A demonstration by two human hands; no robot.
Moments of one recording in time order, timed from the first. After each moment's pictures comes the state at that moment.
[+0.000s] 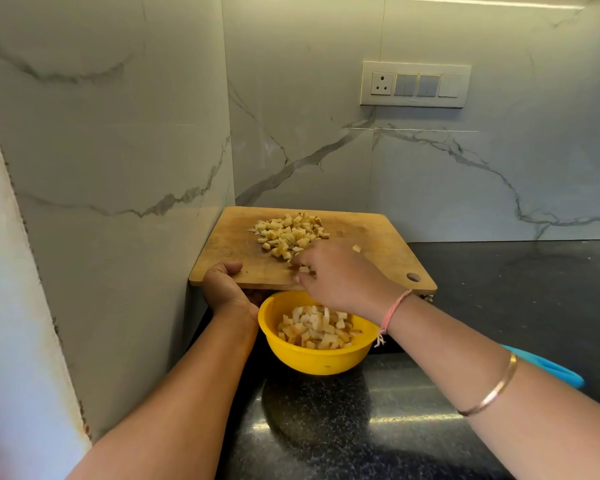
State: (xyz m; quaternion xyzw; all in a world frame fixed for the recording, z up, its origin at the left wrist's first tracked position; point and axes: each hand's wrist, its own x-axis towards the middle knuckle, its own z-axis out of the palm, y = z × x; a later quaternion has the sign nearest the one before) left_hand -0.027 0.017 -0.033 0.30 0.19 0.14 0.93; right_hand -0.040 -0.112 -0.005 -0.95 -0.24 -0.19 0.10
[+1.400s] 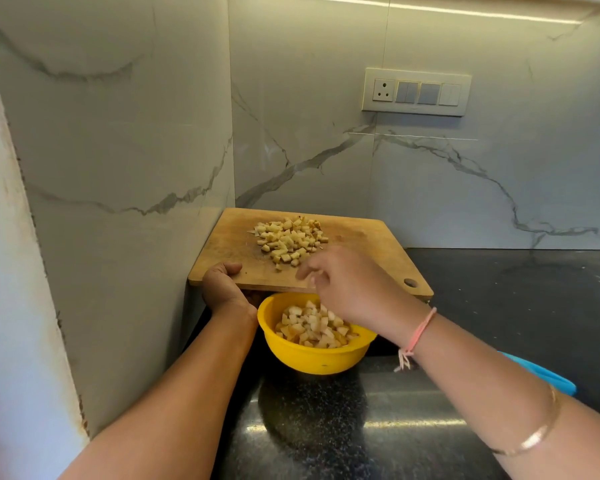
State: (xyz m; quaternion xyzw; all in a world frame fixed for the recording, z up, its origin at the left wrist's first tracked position) left_hand -0.019 0.021 -0.039 0.29 0.19 0.15 0.93; right_hand -0.058 -0.124 -0.006 -0.94 -0.24 -0.18 0.19
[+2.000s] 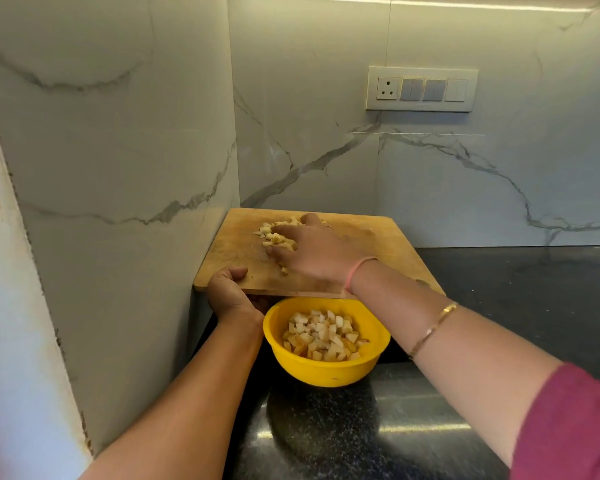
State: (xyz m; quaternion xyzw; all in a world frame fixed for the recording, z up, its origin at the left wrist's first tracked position) left_hand -0.025 0.019 -0.032 0.29 0.17 0.14 0.93; right_hand 0.008 -0.084 0.013 -0.96 -0.21 -0.15 0.14
